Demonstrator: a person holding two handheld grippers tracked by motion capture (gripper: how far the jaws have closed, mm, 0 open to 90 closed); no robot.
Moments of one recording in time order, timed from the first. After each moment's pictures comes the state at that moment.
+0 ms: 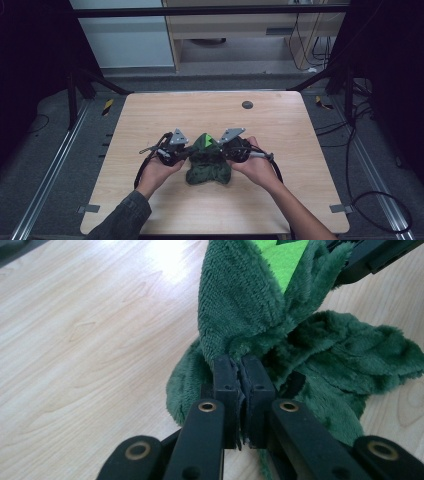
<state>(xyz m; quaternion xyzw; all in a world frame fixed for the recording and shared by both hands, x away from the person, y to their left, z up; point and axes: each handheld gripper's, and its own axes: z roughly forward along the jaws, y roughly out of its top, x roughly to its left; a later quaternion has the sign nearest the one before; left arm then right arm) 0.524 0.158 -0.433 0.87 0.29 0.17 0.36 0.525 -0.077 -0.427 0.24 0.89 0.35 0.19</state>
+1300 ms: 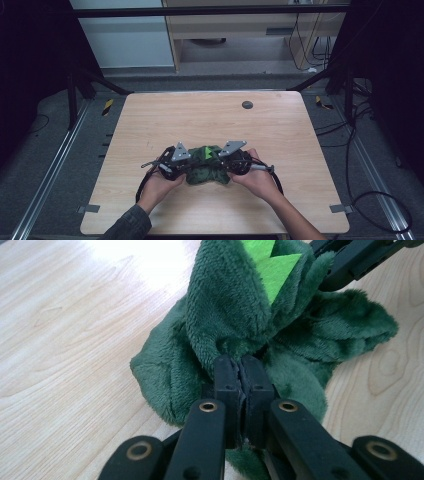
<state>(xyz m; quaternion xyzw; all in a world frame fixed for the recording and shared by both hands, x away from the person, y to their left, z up) 0.493 0.154 -0.453 0.87 0.27 0.18 0.37 0.500 -0.080 -0.450 0.24 0.89 0.36 0.17</state>
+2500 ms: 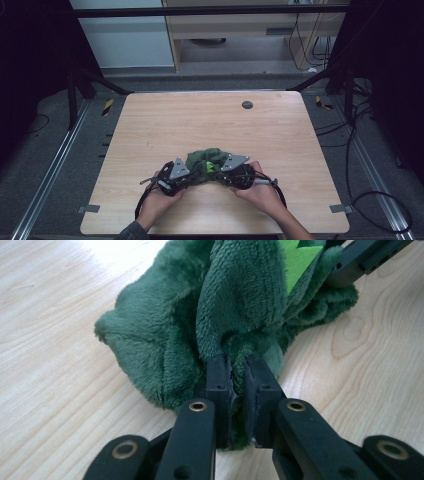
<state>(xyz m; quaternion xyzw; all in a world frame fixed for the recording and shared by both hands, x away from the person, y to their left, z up) 0.456 0.156 -0.479 0.87 0.27 0.18 0.38 0.466 -0.085 -0.466 0.23 0.89 0.36 0.17</state>
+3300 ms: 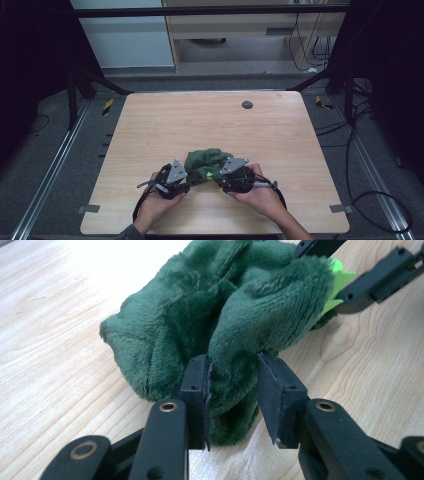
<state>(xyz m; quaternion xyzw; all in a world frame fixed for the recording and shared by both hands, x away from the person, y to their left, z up) 0.447 0.160 -0.473 0.86 0.26 0.20 0.40 0.458 -0.082 -0.465 0.23 0.89 0.35 0.16</state>
